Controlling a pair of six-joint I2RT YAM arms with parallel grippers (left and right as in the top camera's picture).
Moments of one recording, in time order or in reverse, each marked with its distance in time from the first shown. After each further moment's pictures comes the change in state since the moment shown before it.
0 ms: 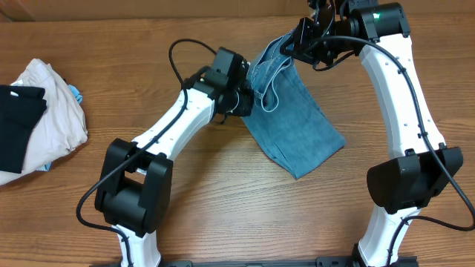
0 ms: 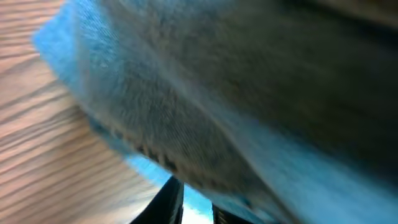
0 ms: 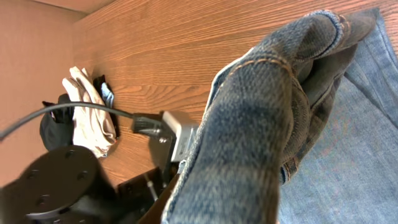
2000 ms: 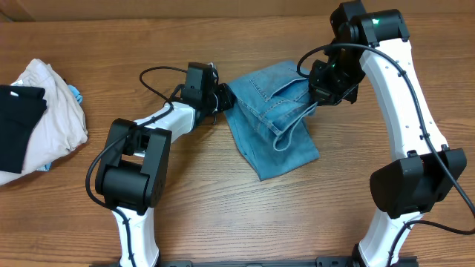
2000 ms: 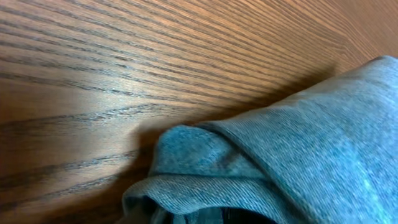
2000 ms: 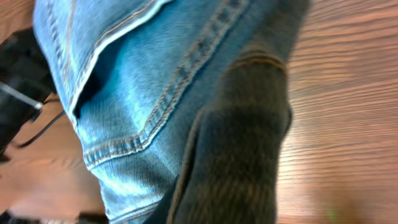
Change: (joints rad) left arm 0.159 0.130 -0.221 0.548 0.073 -0.343; right arm -0.006 -0.035 -0.101 -0.434 0.288 0.014
